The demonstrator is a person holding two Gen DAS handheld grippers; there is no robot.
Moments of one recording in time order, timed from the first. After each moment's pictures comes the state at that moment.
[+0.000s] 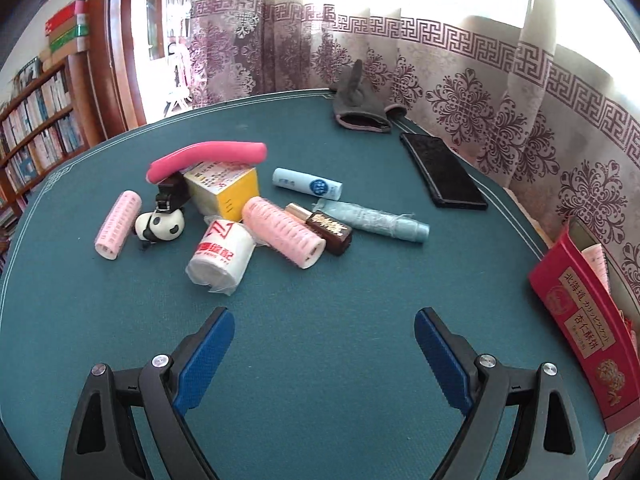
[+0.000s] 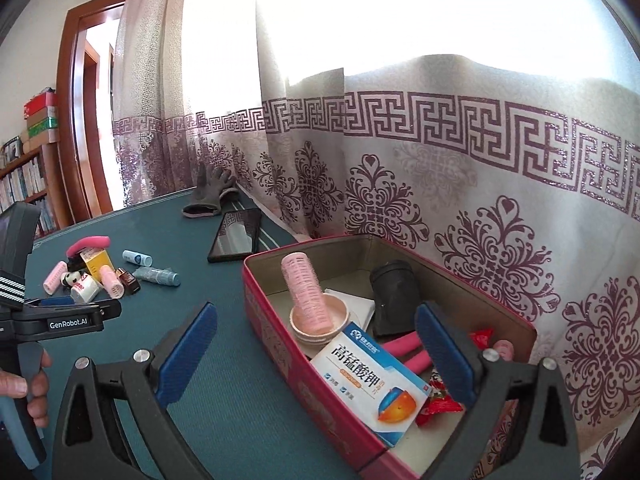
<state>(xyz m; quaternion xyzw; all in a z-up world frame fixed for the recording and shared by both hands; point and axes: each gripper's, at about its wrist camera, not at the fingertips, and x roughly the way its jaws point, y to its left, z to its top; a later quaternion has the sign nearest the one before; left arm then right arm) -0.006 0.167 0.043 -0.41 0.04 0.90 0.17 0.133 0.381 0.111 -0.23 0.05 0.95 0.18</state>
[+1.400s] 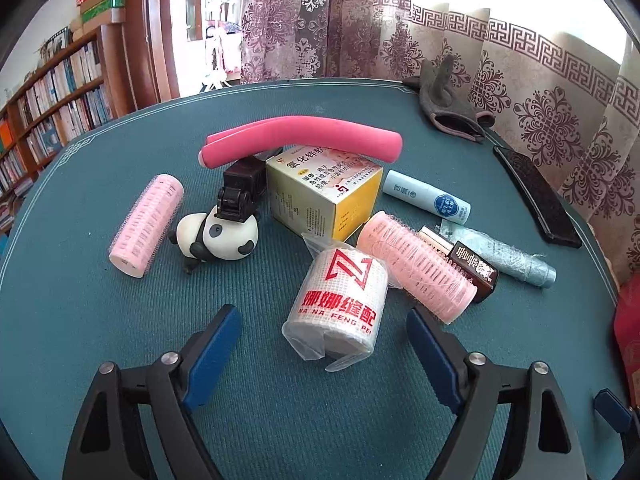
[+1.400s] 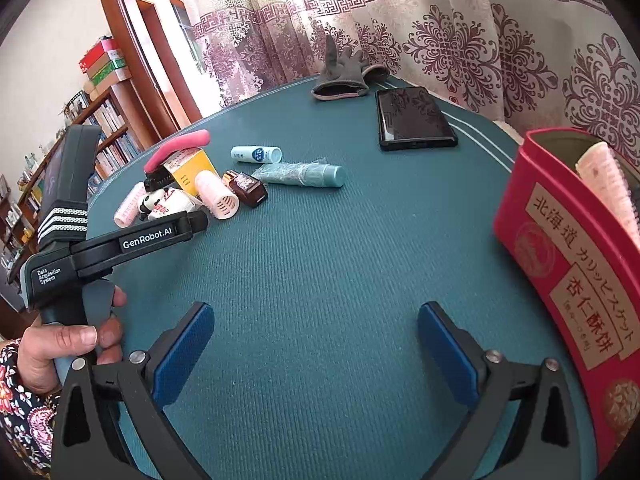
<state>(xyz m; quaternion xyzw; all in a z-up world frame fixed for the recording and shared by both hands) -0.083 0.131 0.009 -0.42 0.02 0.90 0.11 0.022 0.315 0.039 -0.38 0.13 0.91 -0.01</state>
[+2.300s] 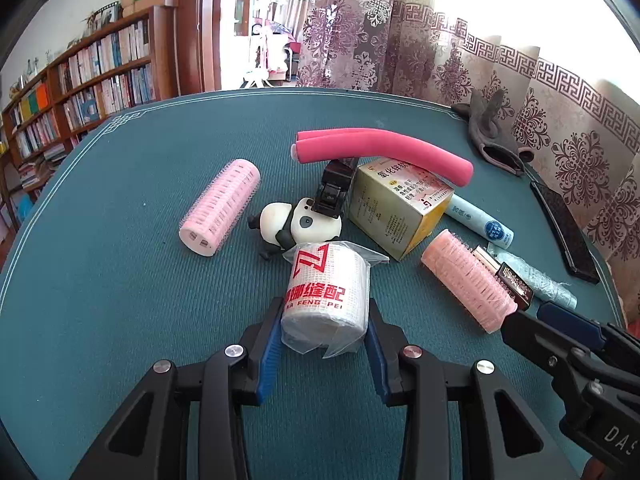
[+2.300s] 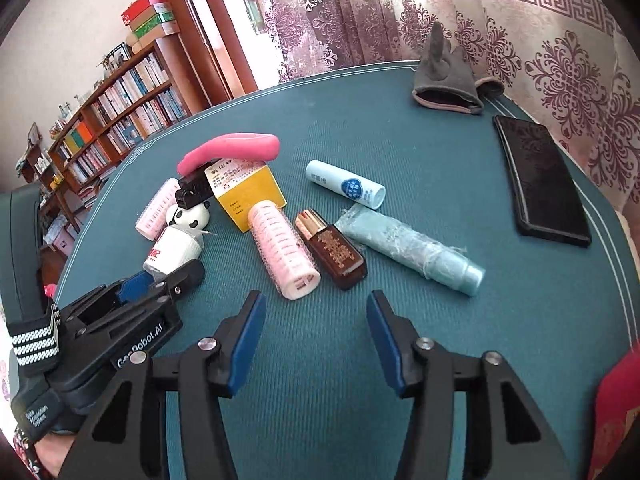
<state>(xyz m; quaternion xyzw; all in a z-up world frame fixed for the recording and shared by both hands) -0.076 0.094 0.010 -0.41 -0.03 0.91 0.05 -0.091 0.260 0.056 -0.42 0.07 0.90 -0.11</state>
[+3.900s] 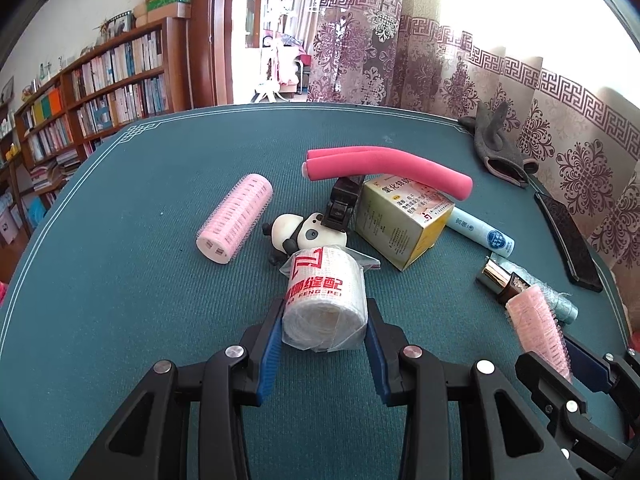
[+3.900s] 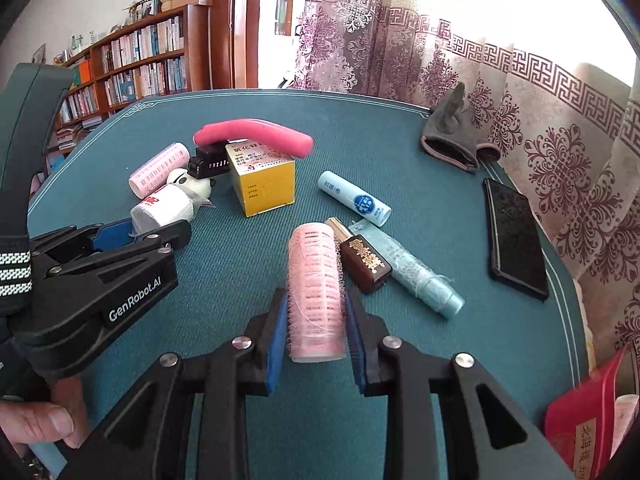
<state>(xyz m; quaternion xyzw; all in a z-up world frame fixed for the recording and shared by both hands) -0.063 0.095 0.017 -0.38 -0.03 0.92 0.03 -0.051 0.232 0.061 -0.39 -0.07 0.92 -0.07</state>
